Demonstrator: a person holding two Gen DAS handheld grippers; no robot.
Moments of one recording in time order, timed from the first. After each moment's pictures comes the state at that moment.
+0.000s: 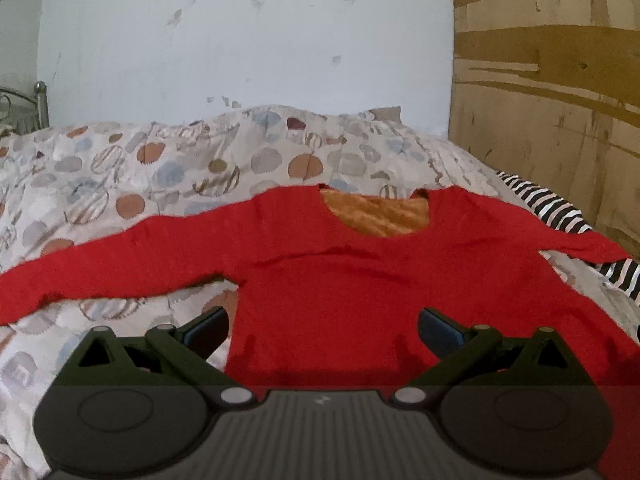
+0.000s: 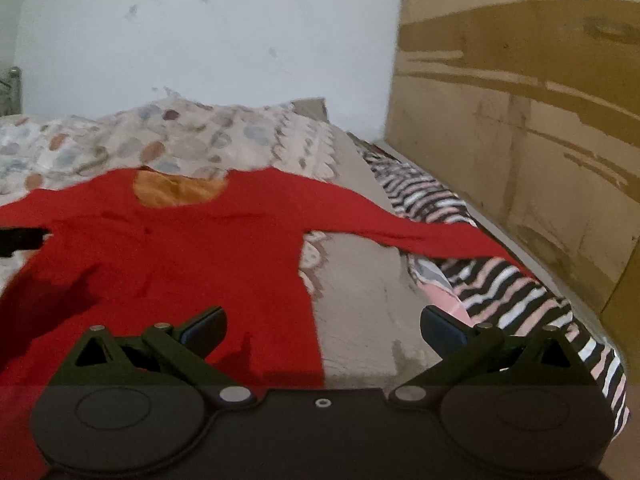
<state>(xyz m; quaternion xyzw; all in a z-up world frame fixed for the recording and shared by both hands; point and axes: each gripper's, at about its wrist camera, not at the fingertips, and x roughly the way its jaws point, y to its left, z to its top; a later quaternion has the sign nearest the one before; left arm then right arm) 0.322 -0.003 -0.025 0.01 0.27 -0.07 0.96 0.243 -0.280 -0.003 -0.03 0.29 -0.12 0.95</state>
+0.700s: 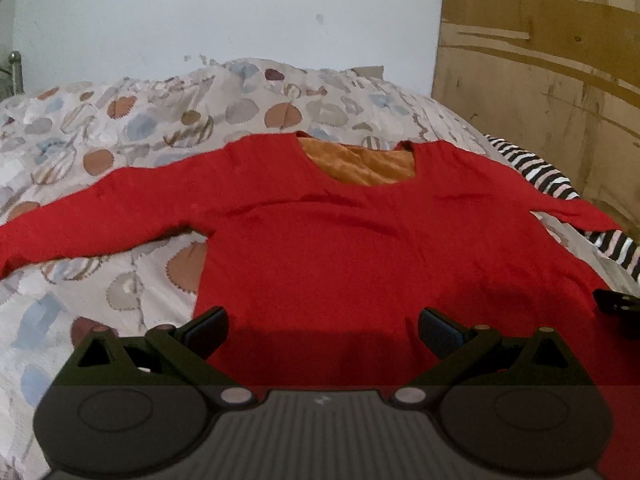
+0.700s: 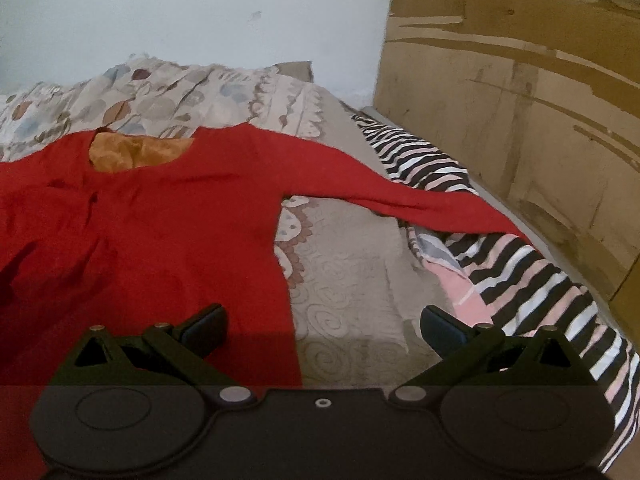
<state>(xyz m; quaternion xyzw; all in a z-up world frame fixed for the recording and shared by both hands) 0.336 -0.007 -0.047 0.01 0.33 -0.10 0.94 0.295 -0.296 -0.043 -0.05 0.33 -0.13 0.94</state>
